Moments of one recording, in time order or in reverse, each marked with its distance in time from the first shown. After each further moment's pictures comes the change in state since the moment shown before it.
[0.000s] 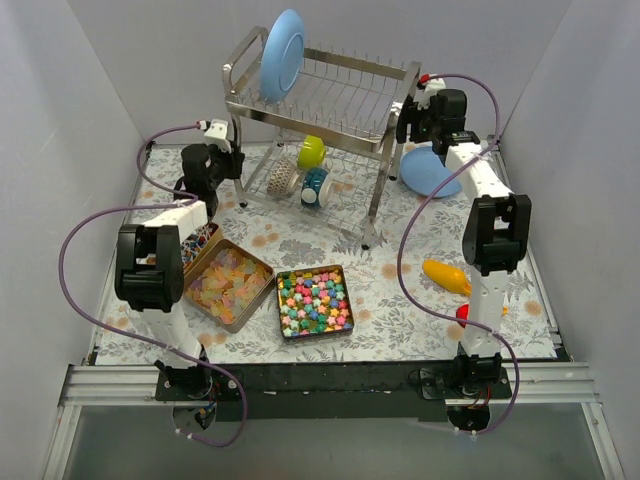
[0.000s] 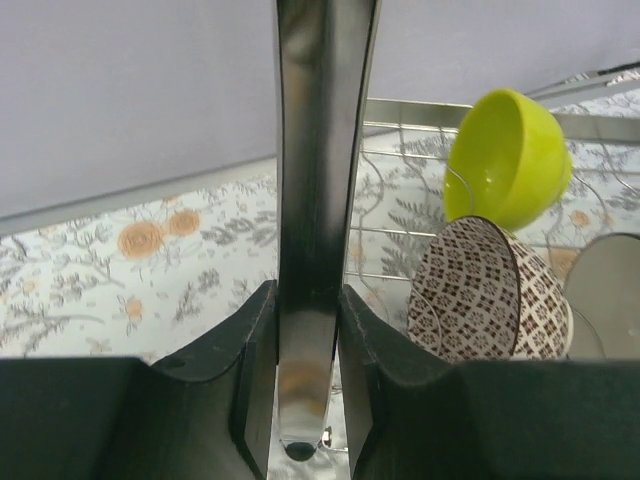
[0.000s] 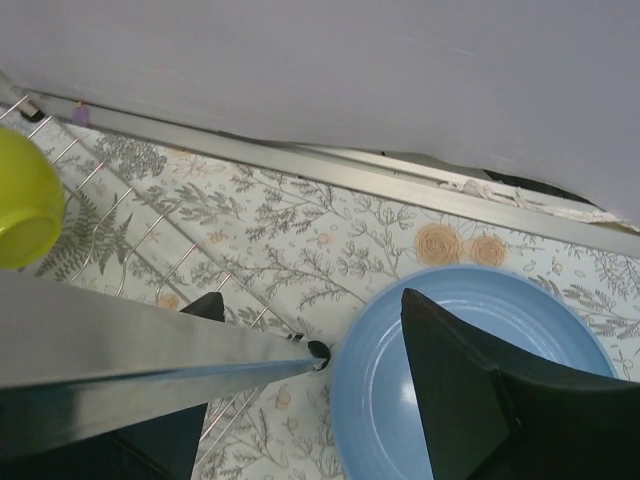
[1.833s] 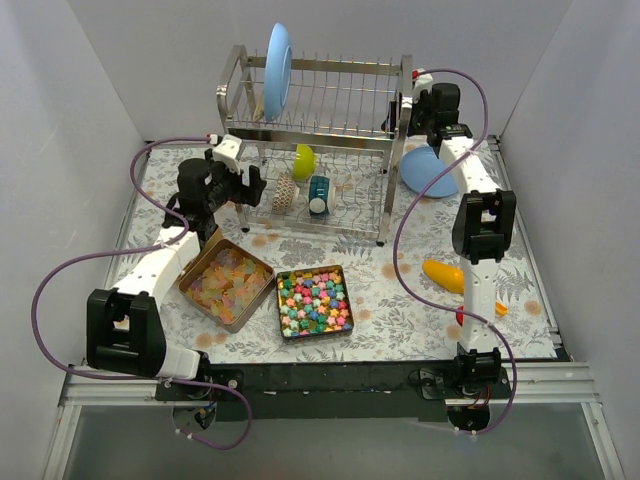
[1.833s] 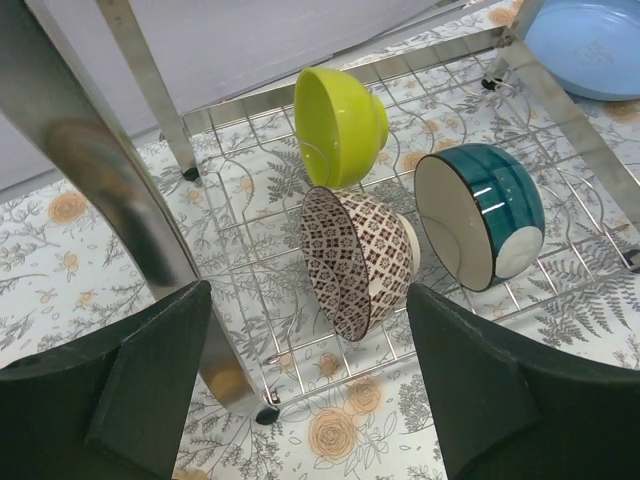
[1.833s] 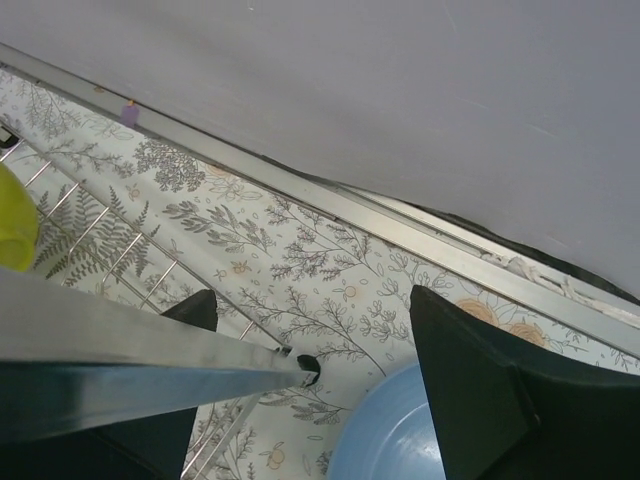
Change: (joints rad) left arm -0.100 -0.449 -0.205 -0.358 0.037 0.074; right arm -0.009 0.216 0.309 -0.059 -0.179 -0.069
